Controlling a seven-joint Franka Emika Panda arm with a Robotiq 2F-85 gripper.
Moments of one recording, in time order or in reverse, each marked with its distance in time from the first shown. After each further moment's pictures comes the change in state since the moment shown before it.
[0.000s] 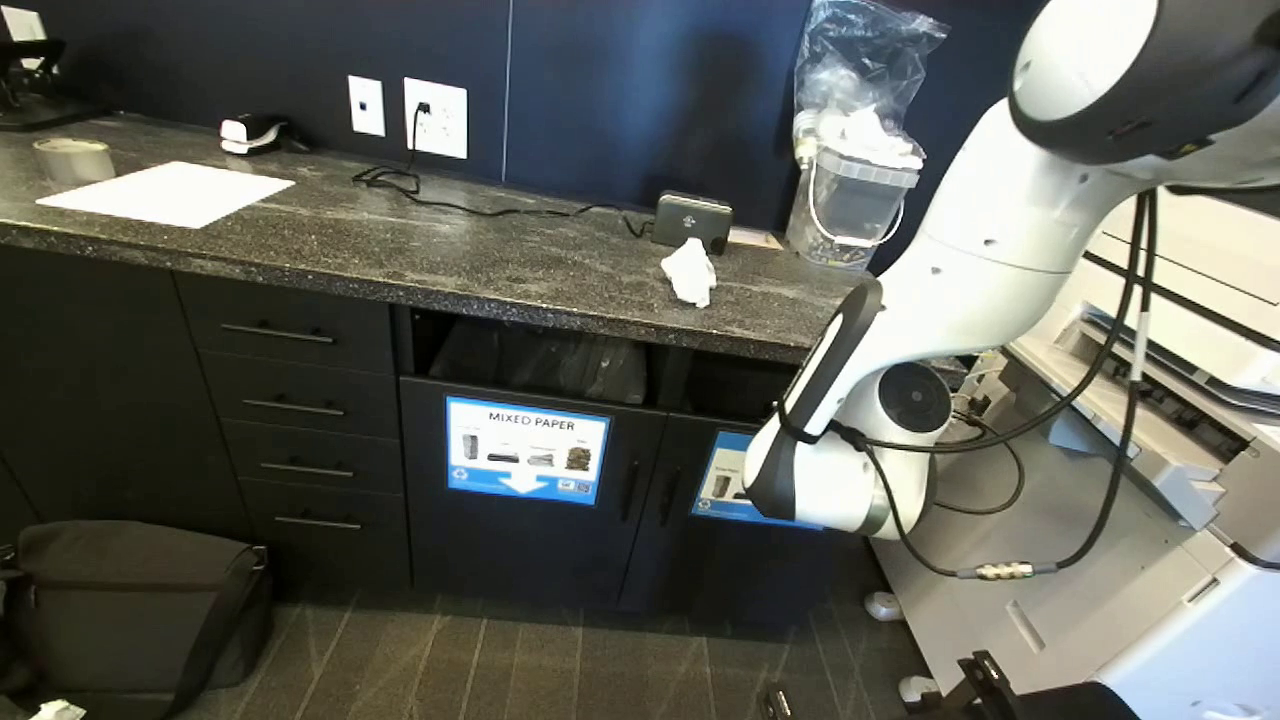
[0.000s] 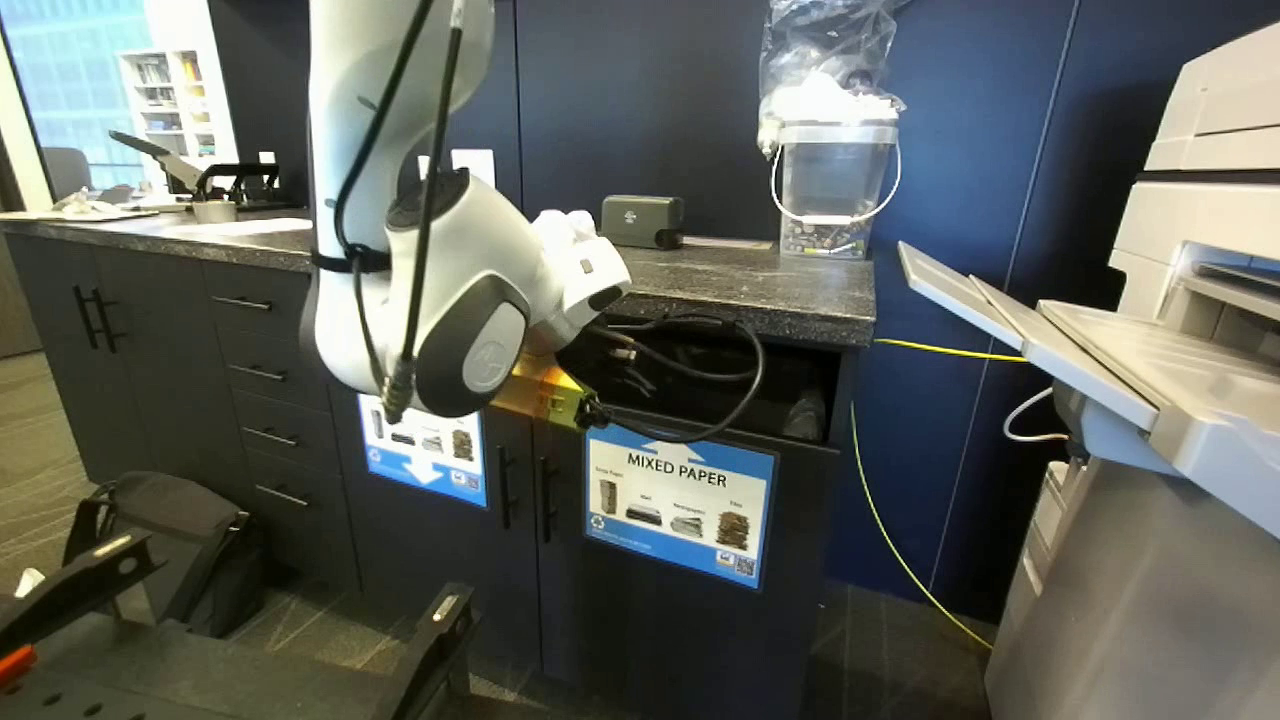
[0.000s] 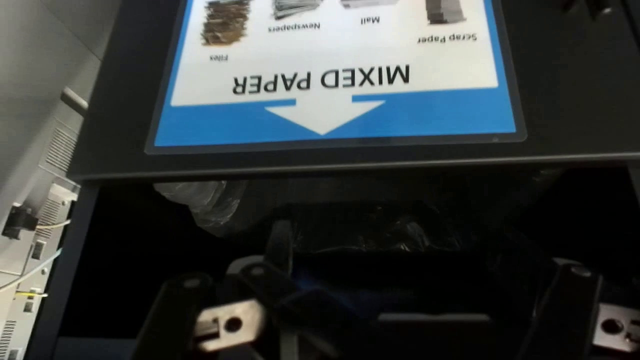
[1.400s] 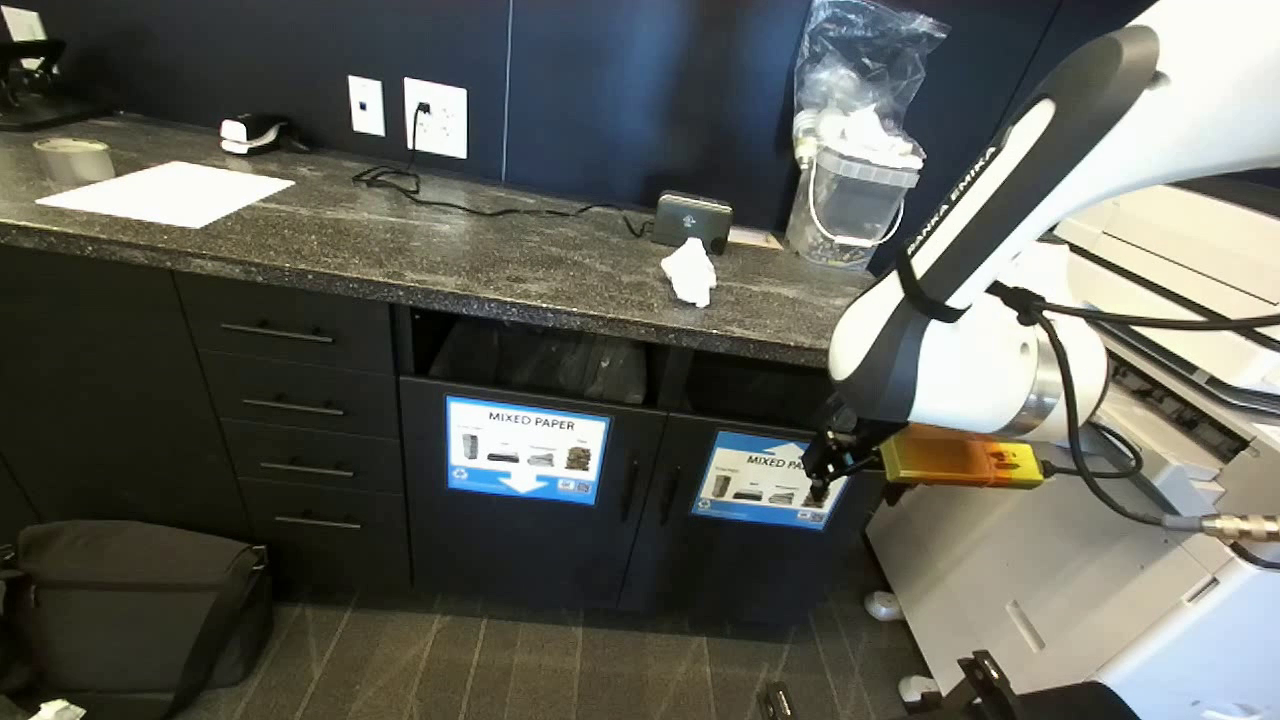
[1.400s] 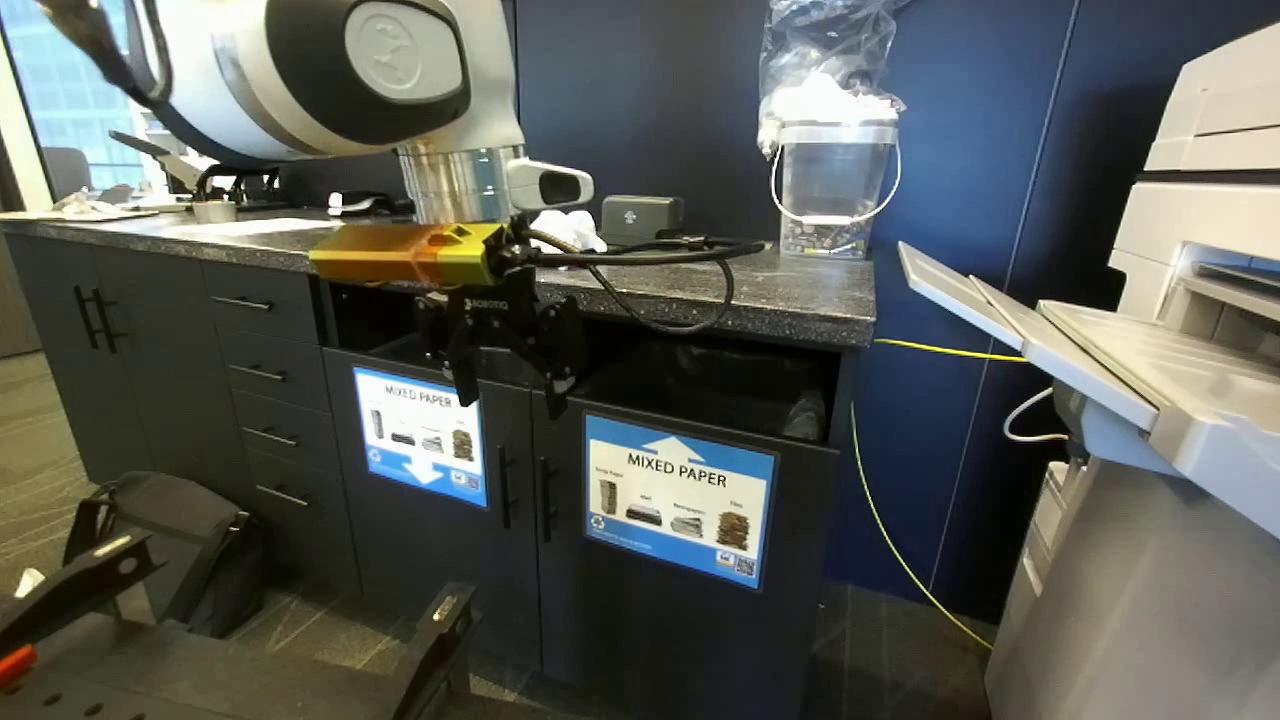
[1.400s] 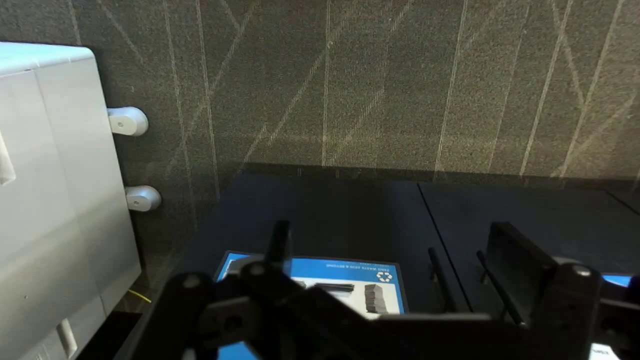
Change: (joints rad) arm 0.933 -0.639 -0.893 -0.430 -0.001 -1.022 -0.126
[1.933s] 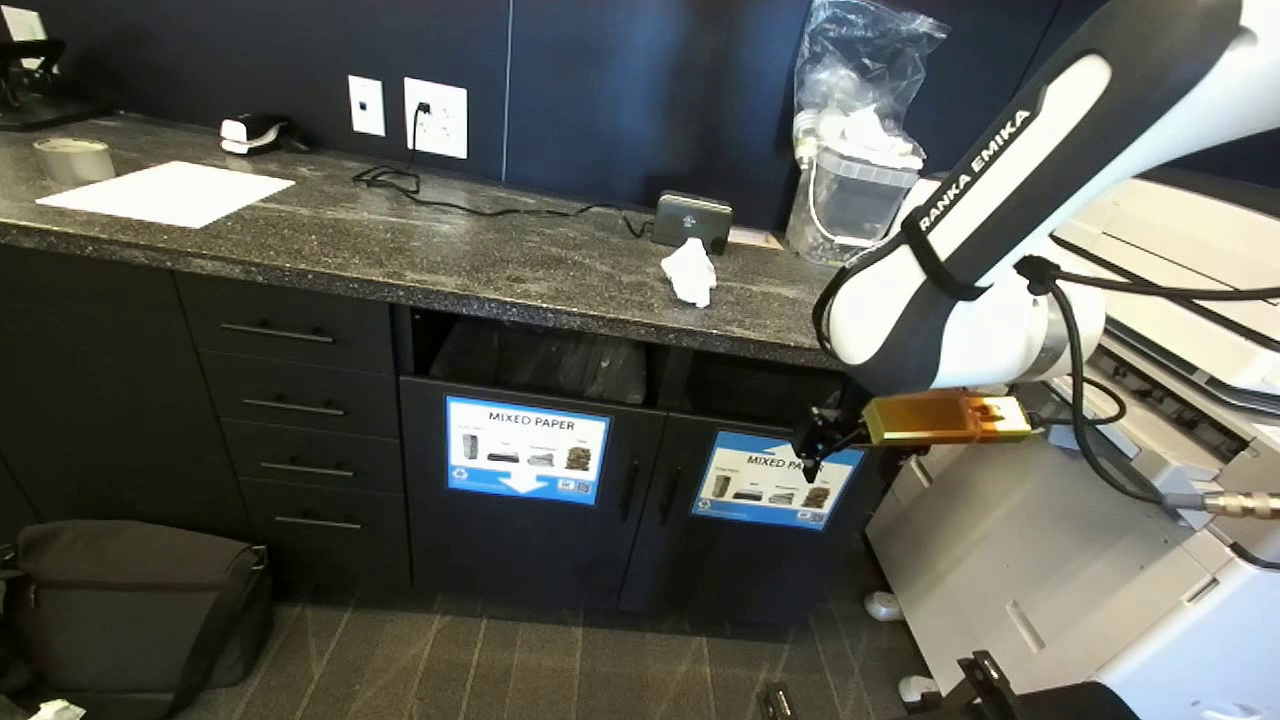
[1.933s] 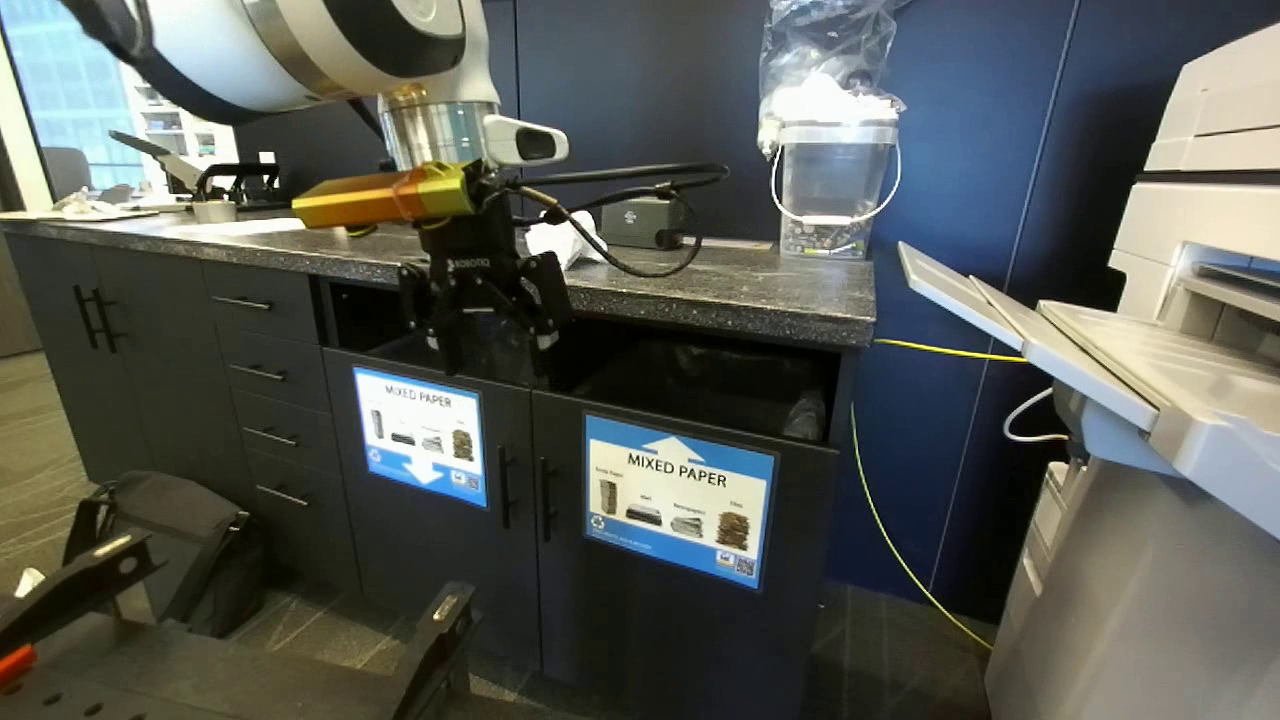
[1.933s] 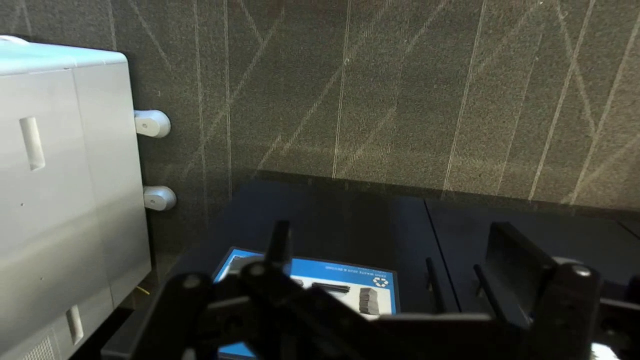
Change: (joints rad) arm 0.453 -0.008 -0.438 0.059 -0.261 -0.191 0.222
